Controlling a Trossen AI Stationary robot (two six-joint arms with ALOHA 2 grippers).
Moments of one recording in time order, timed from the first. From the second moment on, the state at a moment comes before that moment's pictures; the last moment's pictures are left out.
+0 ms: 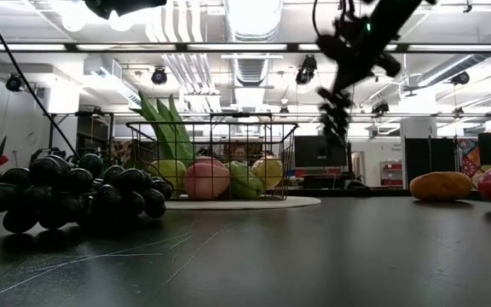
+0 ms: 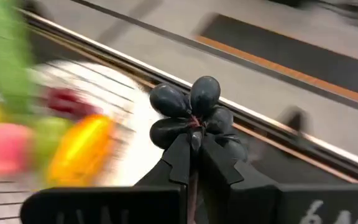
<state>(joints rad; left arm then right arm) -0.43 0.91 0.56 0.39 -0.74 0.24 -0.26 1.24 1.02 -0.59 0.60 0.52</state>
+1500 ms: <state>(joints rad) -0.43 0.91 0.56 0.39 -0.74 0.24 -0.26 1.88 1.43 -0.31 0.45 0.21</state>
